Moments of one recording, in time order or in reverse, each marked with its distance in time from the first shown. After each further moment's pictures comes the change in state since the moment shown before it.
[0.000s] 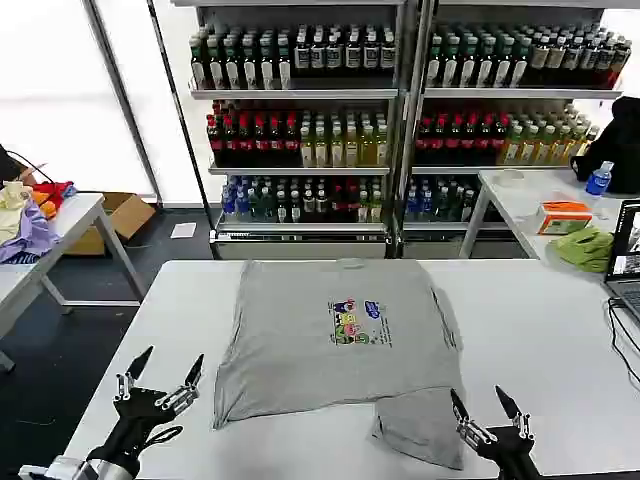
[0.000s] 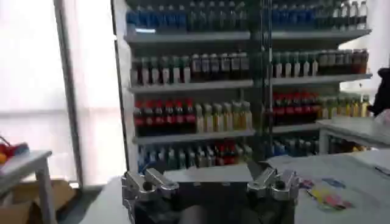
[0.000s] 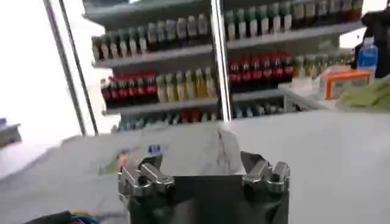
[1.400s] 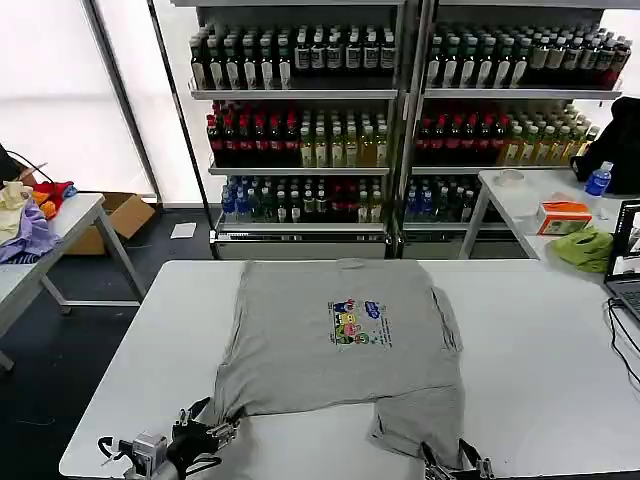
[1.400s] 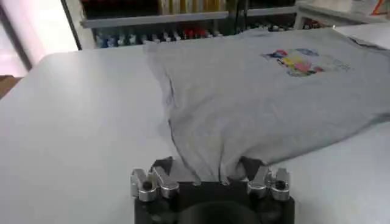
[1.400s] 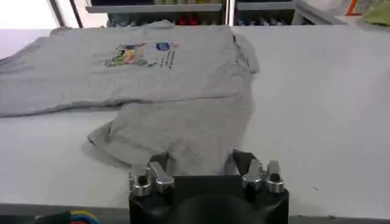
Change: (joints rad) left arm -0.119 0.194 0.219 0.207 -0.016 0.185 -0.119; right arm -0.036 -0.007 -0.190 -0.004 -0.090 -0.142 0.161
